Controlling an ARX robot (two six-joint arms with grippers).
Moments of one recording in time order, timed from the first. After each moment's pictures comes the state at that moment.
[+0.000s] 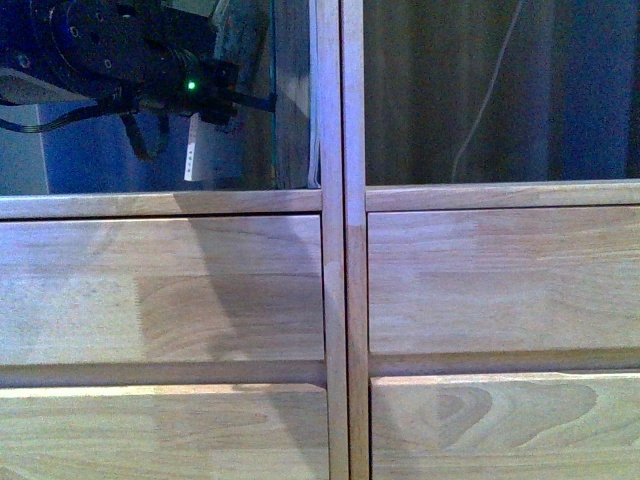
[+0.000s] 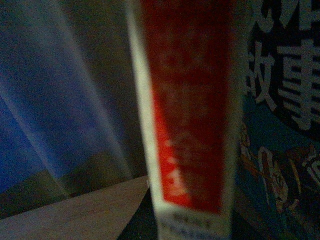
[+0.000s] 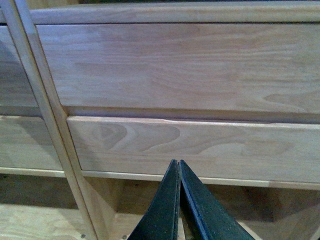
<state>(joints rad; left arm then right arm) -0.25 2.09 2.04 0.24 -0.03 0.32 -0.01 0.40 0.21 0.18 0.00 0.01</state>
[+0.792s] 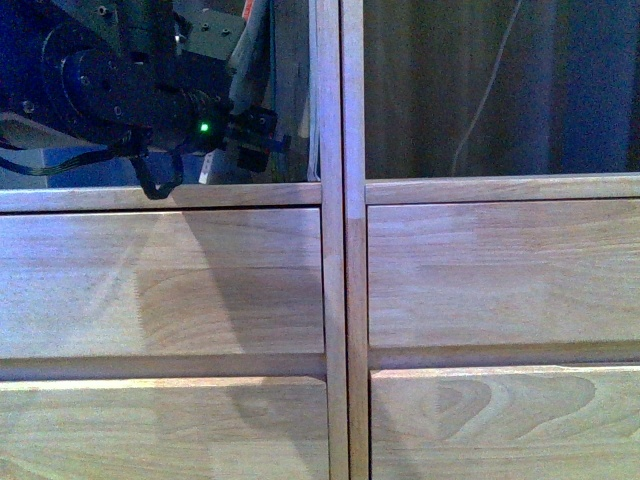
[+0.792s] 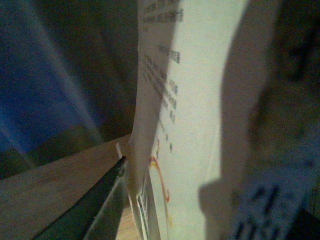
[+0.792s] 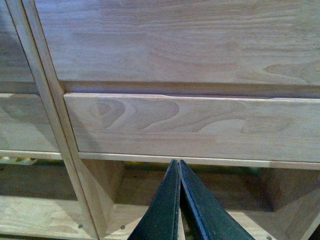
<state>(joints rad) -0.26 2.05 1.86 0.30 0.01 0.32 0.00 0.21 0.06 0.15 0.00 0.01</state>
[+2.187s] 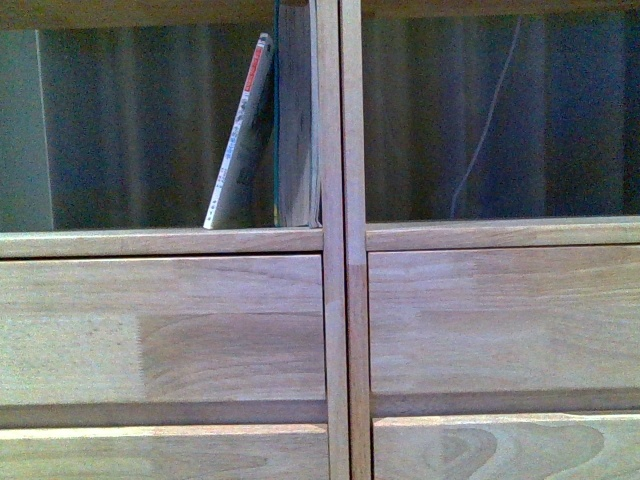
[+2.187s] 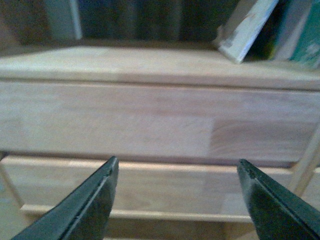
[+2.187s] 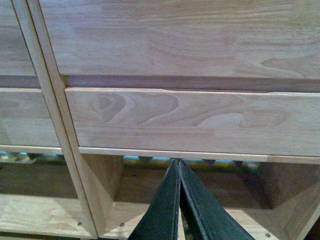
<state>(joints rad) 0.01 0.61 0.43 0.18 0.00 -0.01 0.00 0.01 0.01 0.00 0.00 0.01</state>
